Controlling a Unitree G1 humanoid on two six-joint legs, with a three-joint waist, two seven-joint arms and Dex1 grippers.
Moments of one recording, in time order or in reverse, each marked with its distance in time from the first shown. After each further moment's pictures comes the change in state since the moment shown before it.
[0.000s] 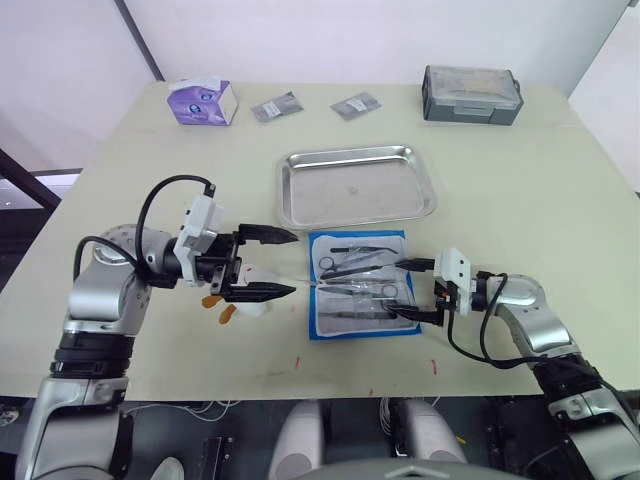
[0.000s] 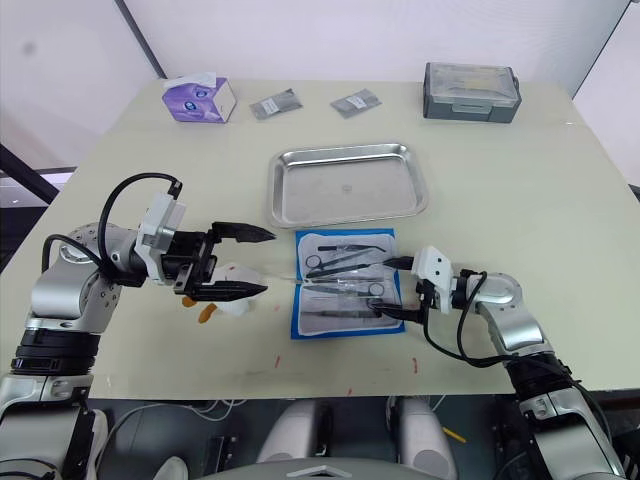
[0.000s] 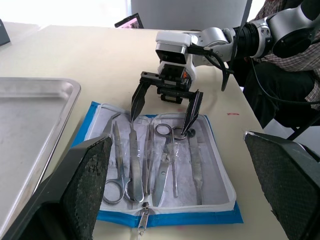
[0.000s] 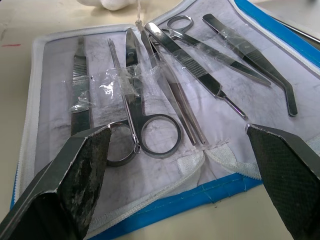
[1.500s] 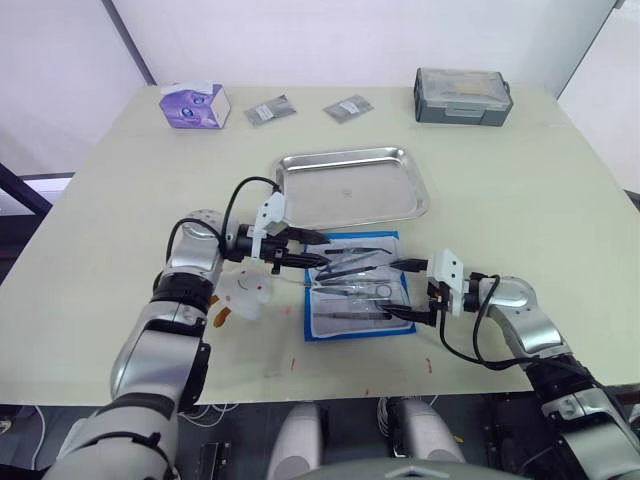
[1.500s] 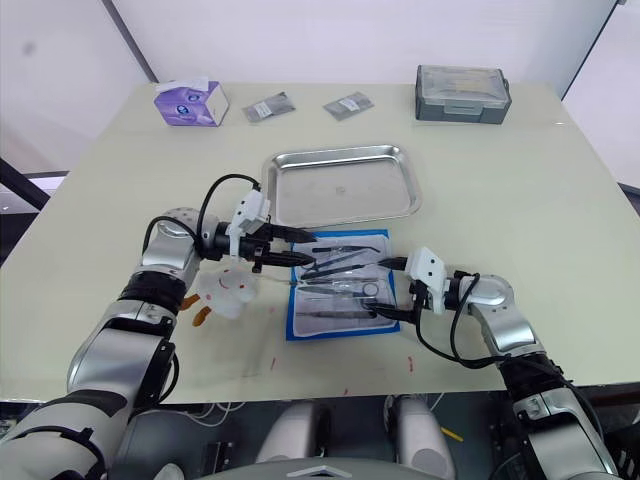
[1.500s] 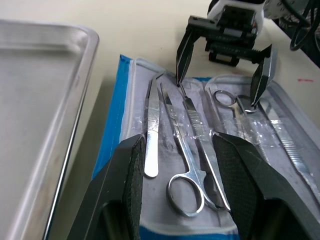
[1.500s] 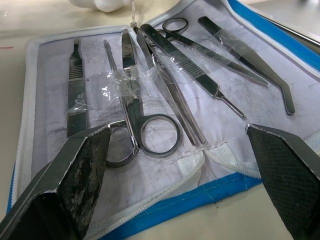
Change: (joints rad) left arm -0.430 -0.277 -0.216 0.811 0.368 -0.381 -0.013; right arm 0.003 0.033 0.017 0.025 -0.009 -0.015 -0.036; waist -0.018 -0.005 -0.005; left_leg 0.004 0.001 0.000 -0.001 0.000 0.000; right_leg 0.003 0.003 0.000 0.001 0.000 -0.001
